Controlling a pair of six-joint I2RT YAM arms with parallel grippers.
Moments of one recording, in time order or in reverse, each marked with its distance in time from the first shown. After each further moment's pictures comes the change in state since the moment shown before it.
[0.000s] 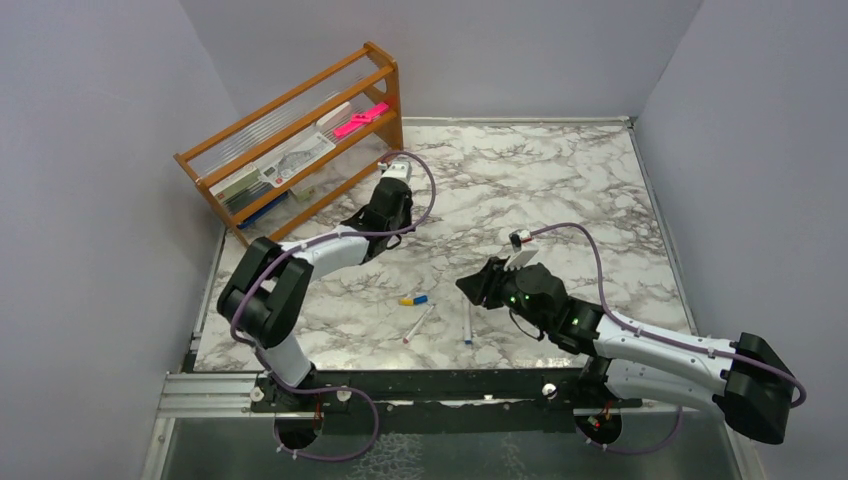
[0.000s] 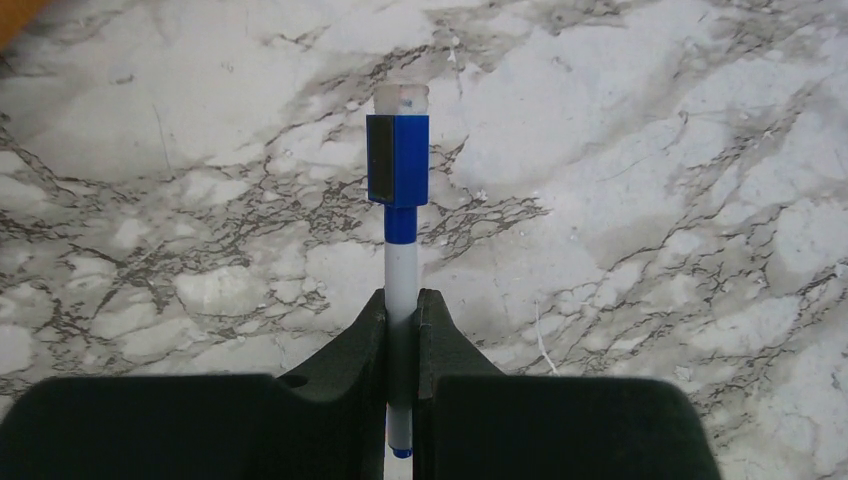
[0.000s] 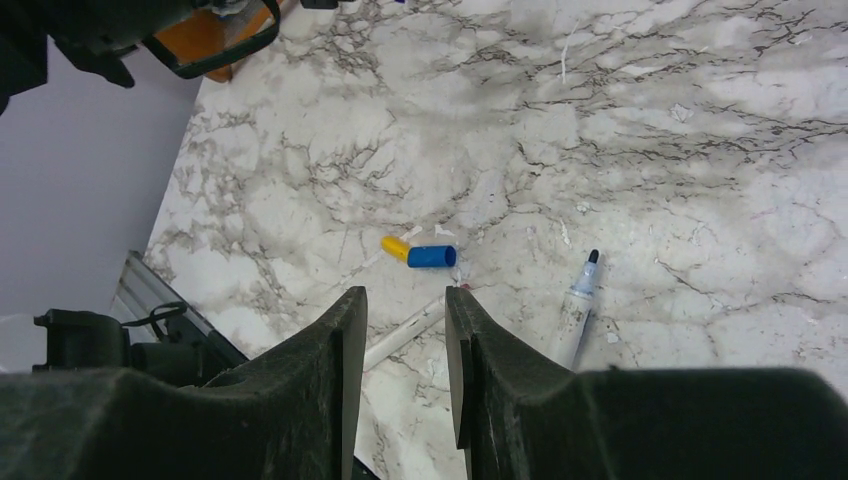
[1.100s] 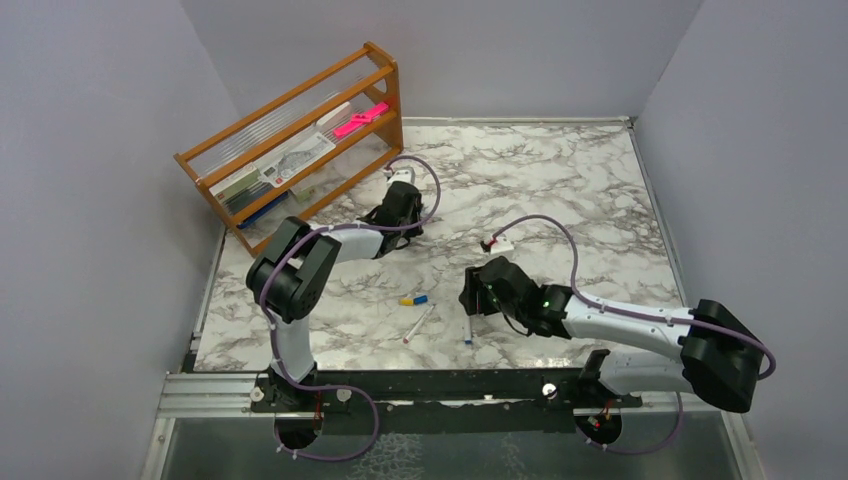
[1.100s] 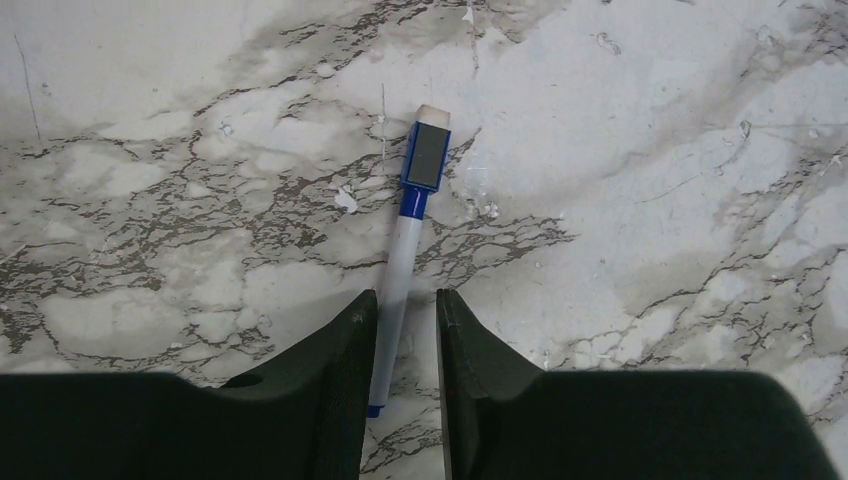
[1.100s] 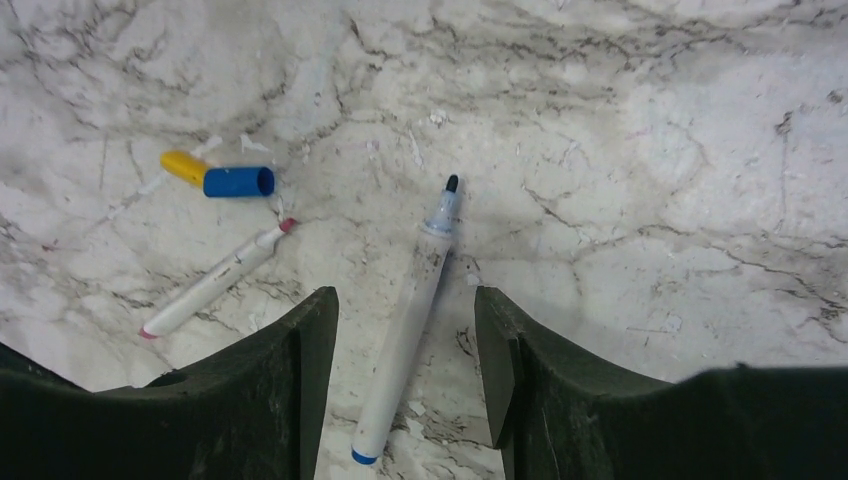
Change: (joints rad) left arm 0.001 0.234 0.067 0.056 0.004 -0.140; right arm 0.000 0.249 0.140 -0.266 0.062 -0.150
